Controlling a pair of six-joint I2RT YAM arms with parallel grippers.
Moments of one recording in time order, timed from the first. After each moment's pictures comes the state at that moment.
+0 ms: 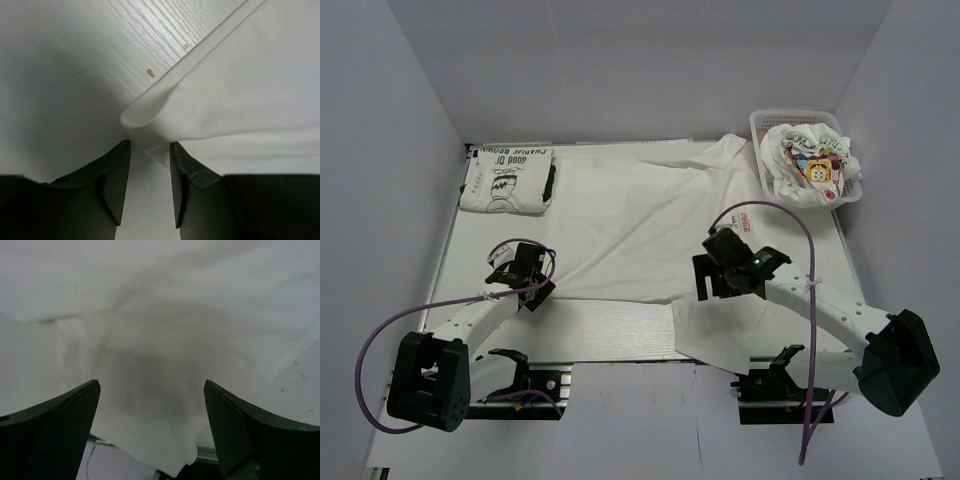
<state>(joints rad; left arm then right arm) -0.23 1.13 0.49 -0.47 -0.30 -1.02 0.70 1.19 0.82 -0.73 0.21 0.45</state>
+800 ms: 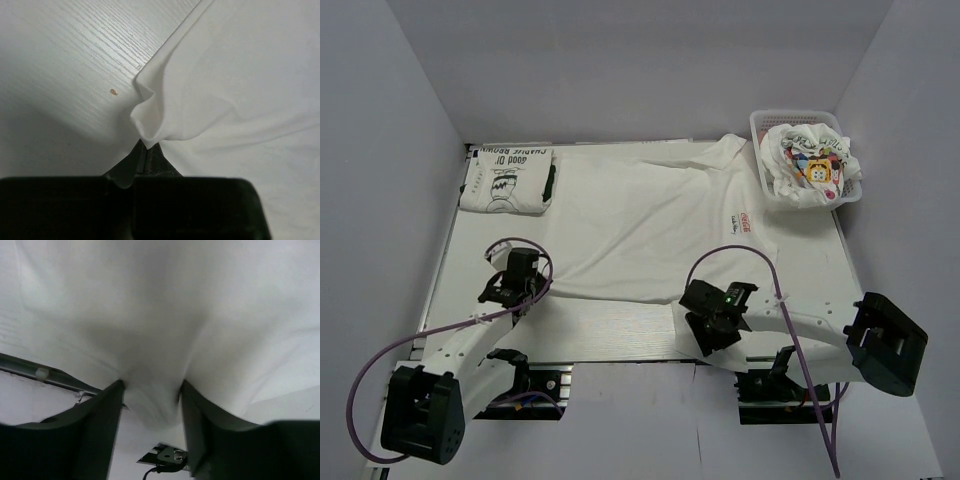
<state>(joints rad) -0.23 0.95 0.40 -0.32 -0.30 -0.93 1.06 1.27 0.61 -0.77 0.04 0.57</state>
